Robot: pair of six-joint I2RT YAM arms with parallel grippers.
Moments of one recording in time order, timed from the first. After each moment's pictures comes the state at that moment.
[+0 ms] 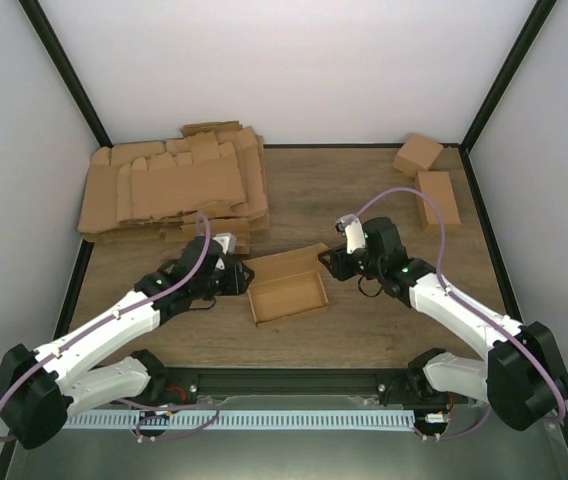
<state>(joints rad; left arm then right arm) -0.69 1.03 0.66 -0.40 0.10 -0.66 0.50 1.16 0.65 -0.15 -0.32 0.21</state>
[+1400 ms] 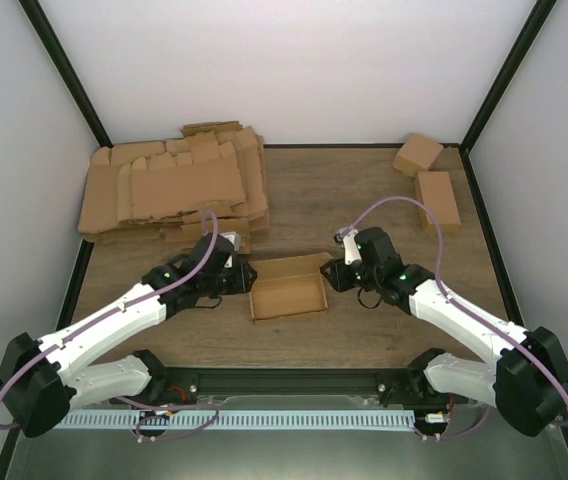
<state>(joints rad) -0.75 1.09 0.75 -0.49 0.02 -0.73 0.58 1.12 0.64 -0.27 -0.23 0.30</state>
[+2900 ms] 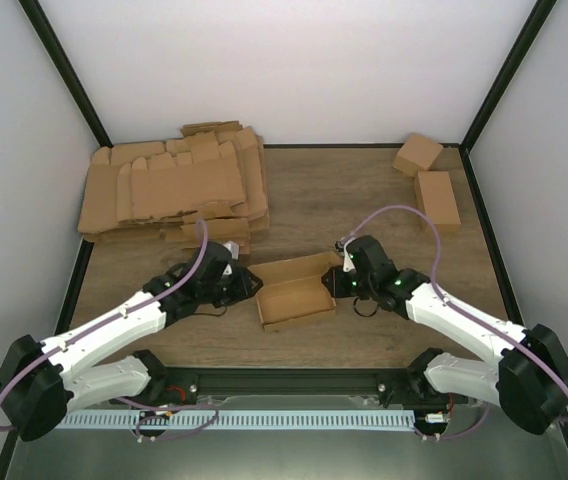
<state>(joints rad) -0.76 1.07 0.66 -0.37 0.17 -1.00 0.65 1.12 0.63 -0.34 -0.15 0.54</state>
